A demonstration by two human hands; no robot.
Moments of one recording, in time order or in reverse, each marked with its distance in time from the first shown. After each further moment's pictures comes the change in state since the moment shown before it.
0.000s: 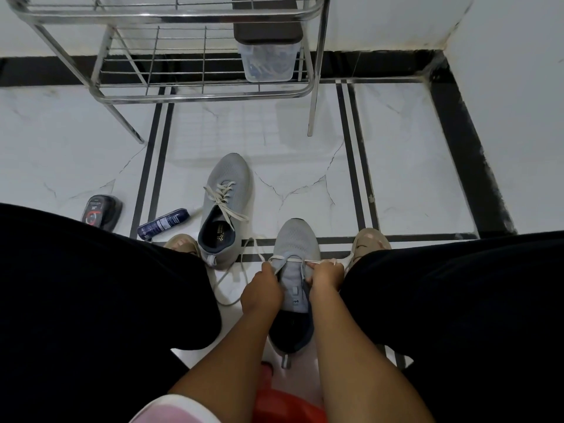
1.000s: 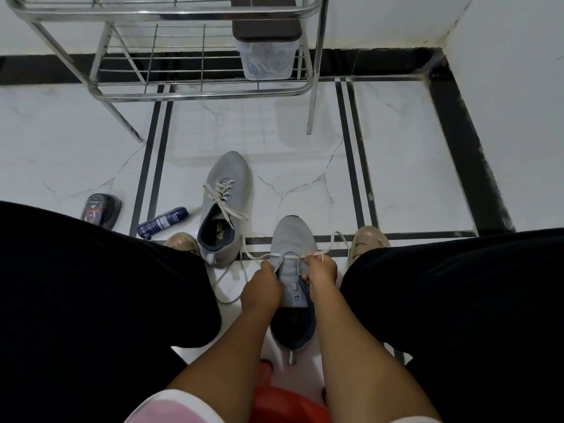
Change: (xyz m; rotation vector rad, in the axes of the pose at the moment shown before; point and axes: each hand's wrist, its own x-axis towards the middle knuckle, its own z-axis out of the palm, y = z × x) left_hand 0.000 0.001 -0.002 -0.029 -0.031 -0.007; right_hand -0.017 -0.003 -0.001 -0.175 -0.144 -0.059
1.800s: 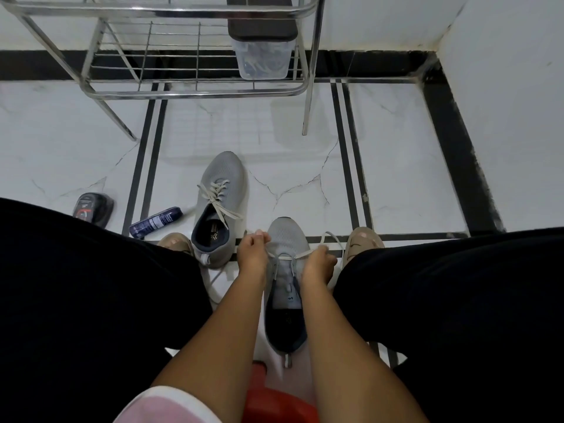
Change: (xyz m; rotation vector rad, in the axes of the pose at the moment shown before) left_hand 0.032 0.033 -0.037 -1.115 0.175 -0.239; right_hand -0.028 -0.031 0.000 0.073 0.180 0.052
